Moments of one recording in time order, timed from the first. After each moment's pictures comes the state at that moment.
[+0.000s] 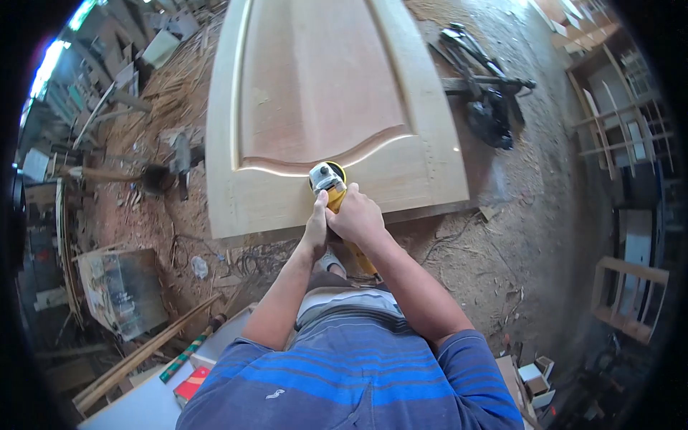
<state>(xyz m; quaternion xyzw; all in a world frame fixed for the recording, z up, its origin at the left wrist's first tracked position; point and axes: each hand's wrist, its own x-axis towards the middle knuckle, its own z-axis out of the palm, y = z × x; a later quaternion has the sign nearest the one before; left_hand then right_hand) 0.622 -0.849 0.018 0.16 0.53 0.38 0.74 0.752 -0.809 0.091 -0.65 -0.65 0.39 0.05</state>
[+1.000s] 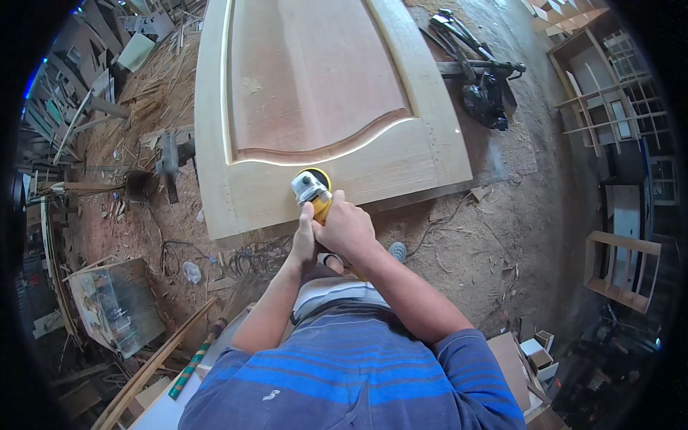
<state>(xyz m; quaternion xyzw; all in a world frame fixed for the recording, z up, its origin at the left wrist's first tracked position) 0.568 -0.894 0.039 0.13 0.50 0.38 0.77 0.693 -0.852 0.109 -0.66 -0.64 0.39 0.02</state>
